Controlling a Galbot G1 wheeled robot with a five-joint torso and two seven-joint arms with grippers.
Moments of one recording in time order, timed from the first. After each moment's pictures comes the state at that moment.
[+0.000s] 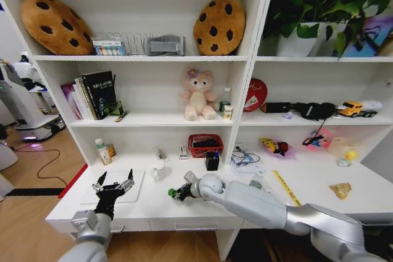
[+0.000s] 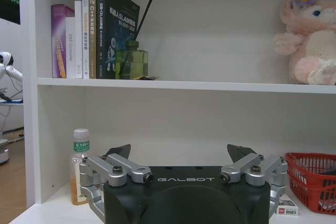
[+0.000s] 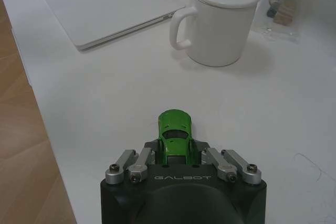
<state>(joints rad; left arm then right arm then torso) 1.68 -1.29 -0.67 -2.36 -0.34 0.22 -0.22 -0.32 1.04 -0.77 1.60 0.91 -0.73 0.00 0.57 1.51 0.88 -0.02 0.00</state>
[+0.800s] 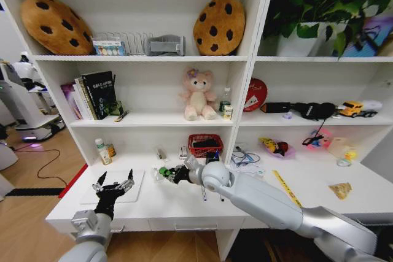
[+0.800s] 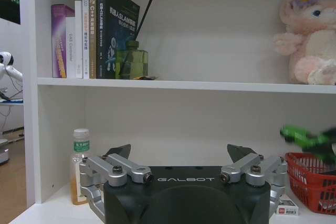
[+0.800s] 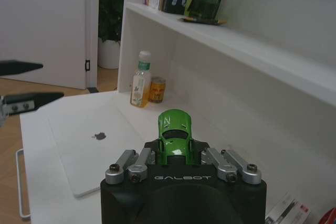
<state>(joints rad) 1.68 -1.29 -0.67 -2.36 -0.34 0.22 -0.22 -0.33 1.01 -0.54 1.88 0.85 -0.74 0.04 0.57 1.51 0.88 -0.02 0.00</state>
